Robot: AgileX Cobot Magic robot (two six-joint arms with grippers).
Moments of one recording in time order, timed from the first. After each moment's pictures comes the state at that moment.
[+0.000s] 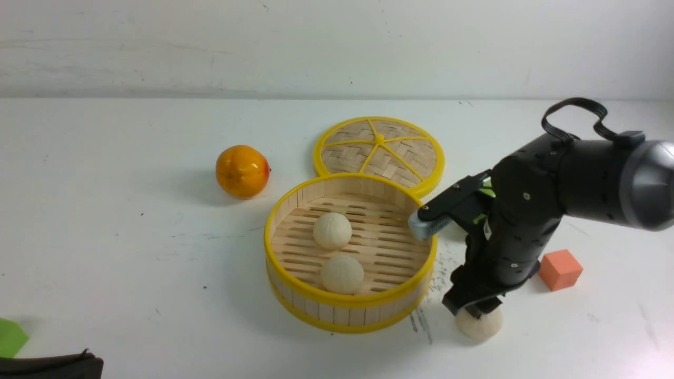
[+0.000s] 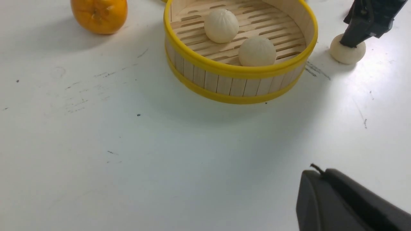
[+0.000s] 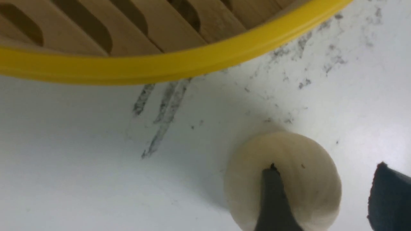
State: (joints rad) right arm 0.47 1.84 -1.22 -0.11 0.81 -0.03; left arm -0.67 0.44 -0.51 0.11 0.66 -0.21
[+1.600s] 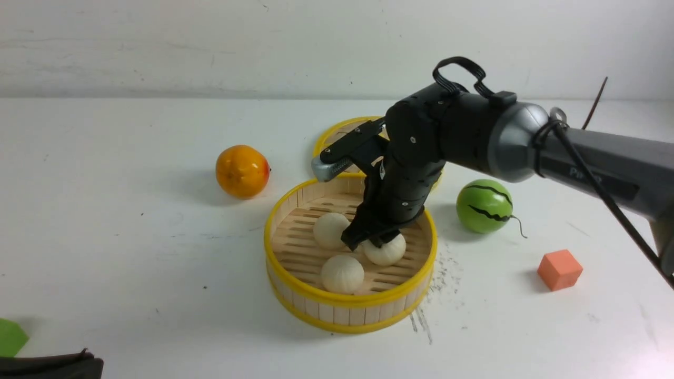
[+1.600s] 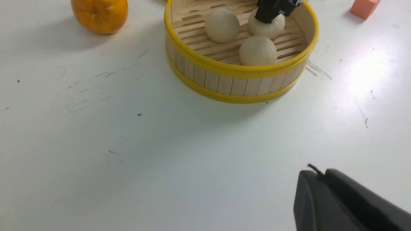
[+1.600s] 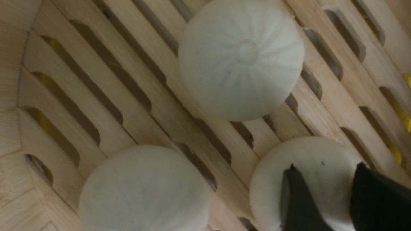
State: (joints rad) right arm 0.58 2.11 -1.75 -0.04 0.89 -0.09; left arm -0.67 0.44 -0.51 0.11 0.66 -0.21
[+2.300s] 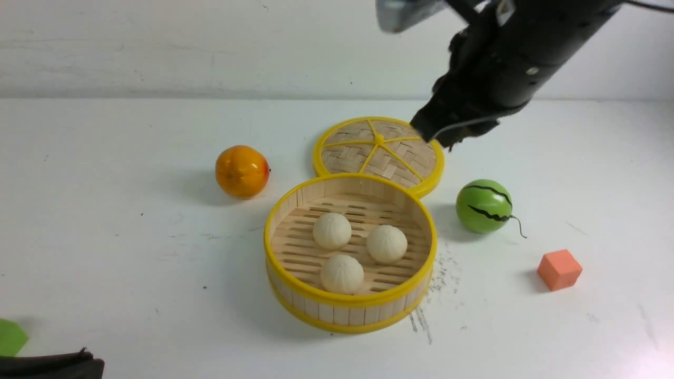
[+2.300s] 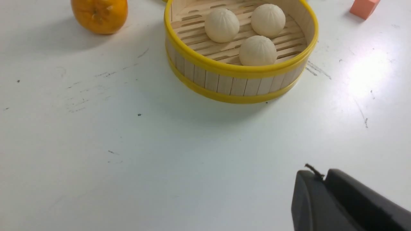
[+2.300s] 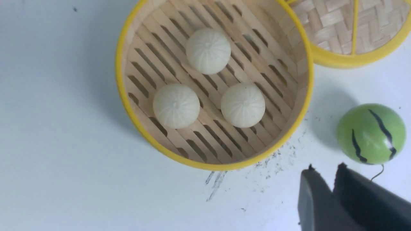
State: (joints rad) right arm 0.58 1.63 -1.84 0.00 1.25 -0.09; left arm -0.67 0.44 -0.51 0.11 0.66 -0.21
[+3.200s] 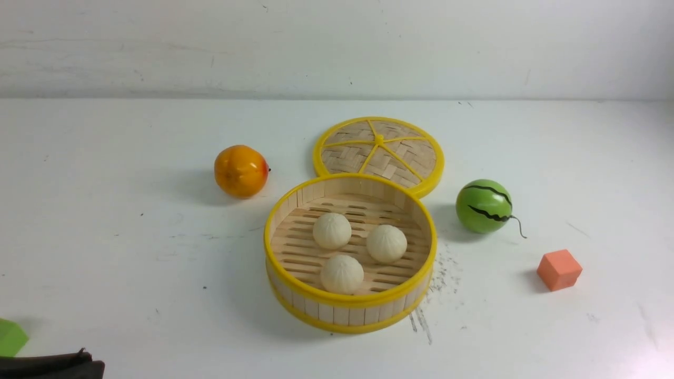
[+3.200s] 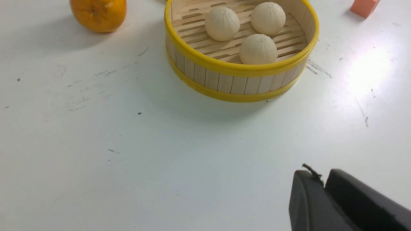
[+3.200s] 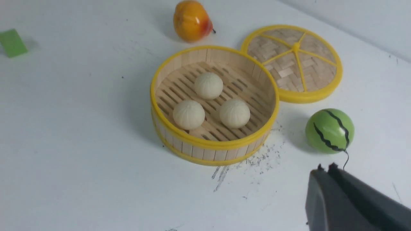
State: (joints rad) right arm 0.58 0.67 -0.97 0.02 0.83 -0.05; left arm -0.67 0.44 -0.51 0.11 0.66 -0.21
